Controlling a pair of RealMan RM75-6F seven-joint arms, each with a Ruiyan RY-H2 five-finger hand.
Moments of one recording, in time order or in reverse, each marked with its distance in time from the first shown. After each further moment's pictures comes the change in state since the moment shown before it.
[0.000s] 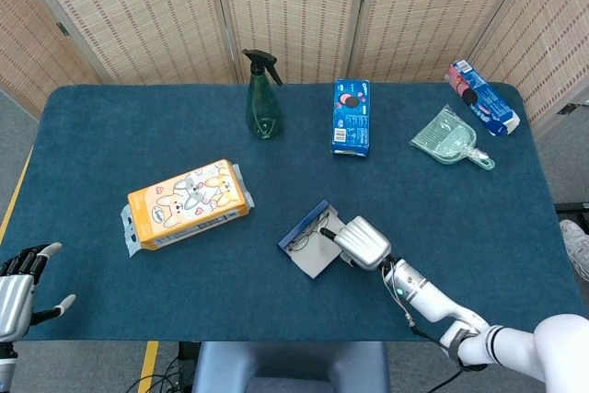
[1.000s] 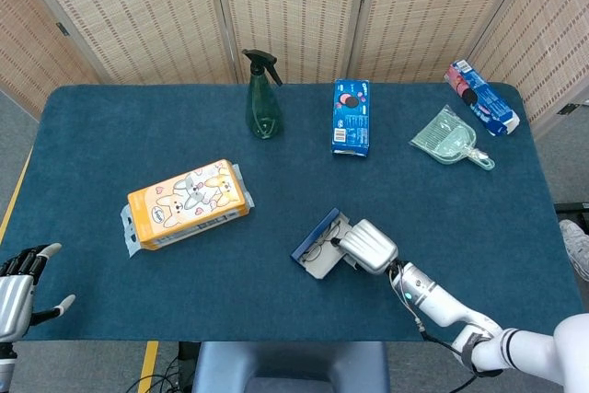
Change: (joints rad) left arm 0.001 -0.001 0.001 0.008 0.002 0.001 -0.009; right arm -0.015 0.125 -0.032 -0.152 0.004 -0.002 -0.022
